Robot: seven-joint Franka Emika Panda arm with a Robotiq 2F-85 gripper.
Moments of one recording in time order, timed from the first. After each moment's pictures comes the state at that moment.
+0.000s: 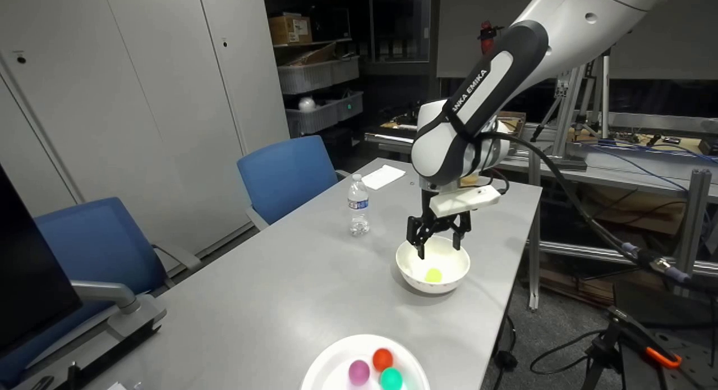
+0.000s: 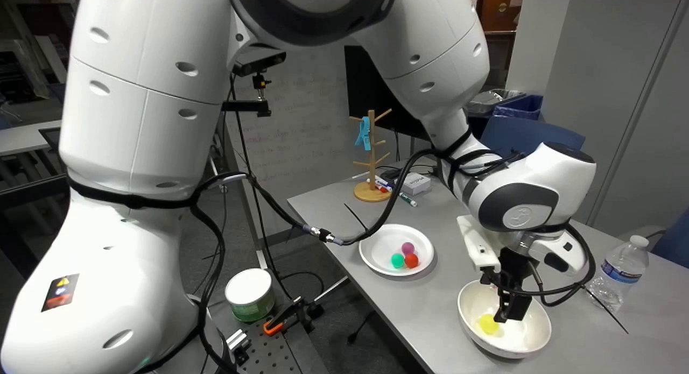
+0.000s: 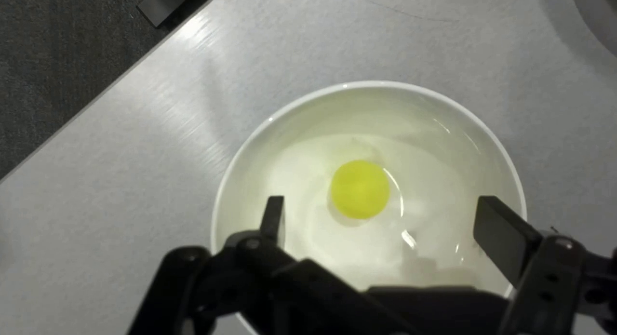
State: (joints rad) arm -0.13 0.50 -0.13 -2.07 0.19 2.47 0.27
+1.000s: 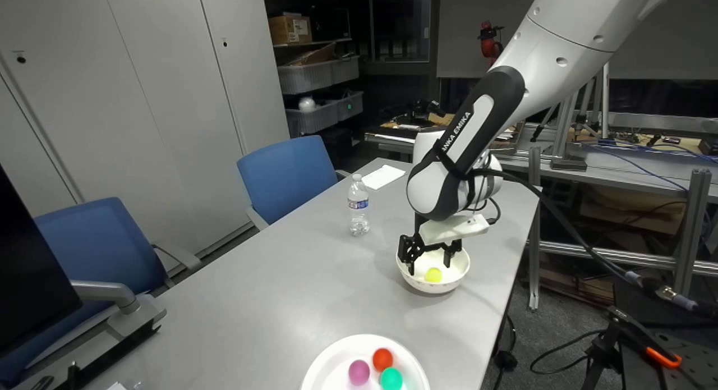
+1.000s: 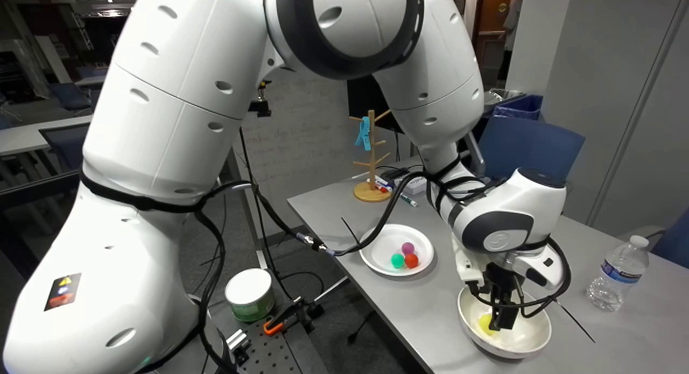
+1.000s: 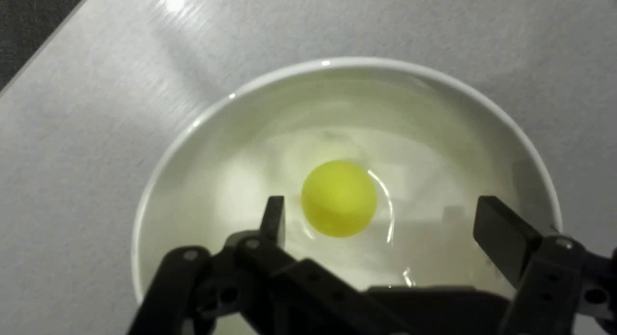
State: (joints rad) arm -0.12 0.62 -0.10 -2.06 0.21 2.66 0.35
